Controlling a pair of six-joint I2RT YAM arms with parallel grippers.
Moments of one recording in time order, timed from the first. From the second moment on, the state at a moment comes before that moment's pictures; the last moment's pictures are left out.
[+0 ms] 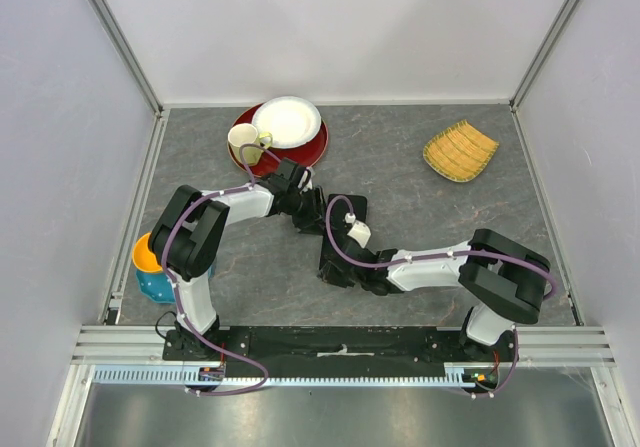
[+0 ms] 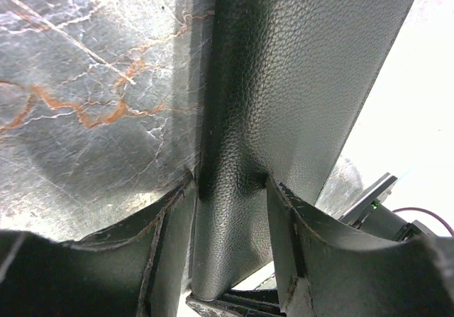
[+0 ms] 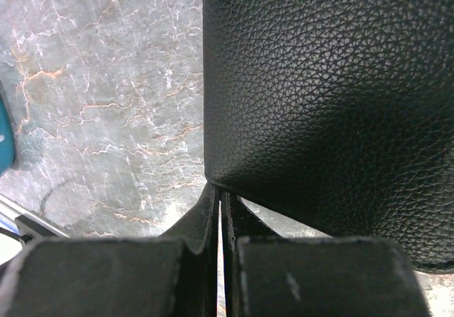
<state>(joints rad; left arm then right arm) -0.52 1.88 1.06 -0.22 0.44 -0.72 1.09 1.64 0.72 0.07 0.23 1.23</state>
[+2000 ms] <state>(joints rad) -0.57 1.86 1.02 -0.17 0.62 -0.80 1.07 1.44 0.53 0.06 0.11 1.07</state>
